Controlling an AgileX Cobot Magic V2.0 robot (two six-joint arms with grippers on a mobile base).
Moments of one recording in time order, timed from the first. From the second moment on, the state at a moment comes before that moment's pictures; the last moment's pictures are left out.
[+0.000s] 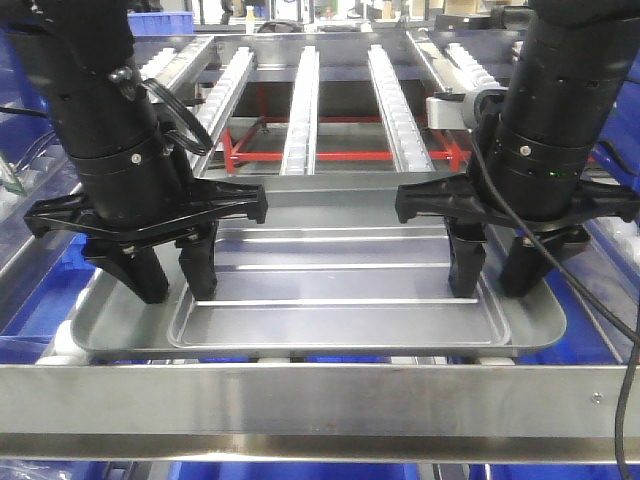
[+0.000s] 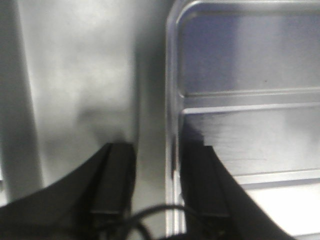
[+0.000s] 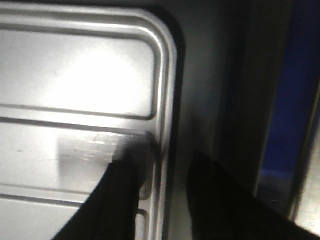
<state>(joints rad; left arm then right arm) -0.59 1.82 -1.15 0.04 0.59 -0.50 0.41 1.77 -1.09 -0.07 0.59 0.47</state>
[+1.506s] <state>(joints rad) -0.68 1.54 -1.17 0.17 0.86 -0.71 0.54 1.50 -1.08 -0.10 0.76 0.66</state>
